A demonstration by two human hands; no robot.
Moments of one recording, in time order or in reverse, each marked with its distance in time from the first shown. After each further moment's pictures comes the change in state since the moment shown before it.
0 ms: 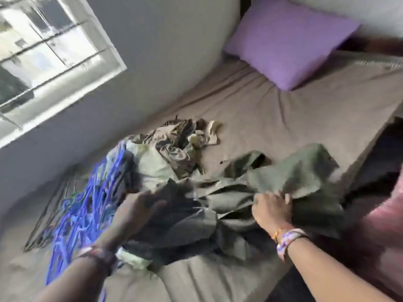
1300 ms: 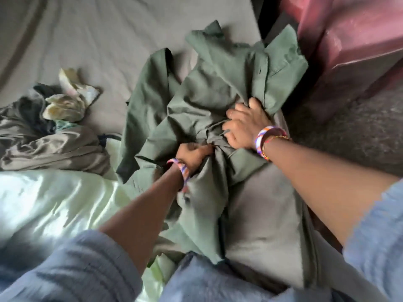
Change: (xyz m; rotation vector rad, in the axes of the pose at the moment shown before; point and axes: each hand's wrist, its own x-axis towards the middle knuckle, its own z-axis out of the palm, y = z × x) left_hand 0.090 0.080 0.256 -0.568 -0.928 0.387; right_hand -0.009 -0.023 0.200 -0.168 0.218 0.226
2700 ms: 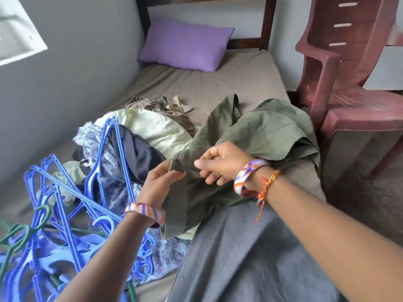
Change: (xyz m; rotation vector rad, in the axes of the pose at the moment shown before) left_hand -0.323 -0.144 -0.110 -0.472 0.281 0.488; right_hand -0.165 -0.294 -0.168 1.222 -0.226 0.187
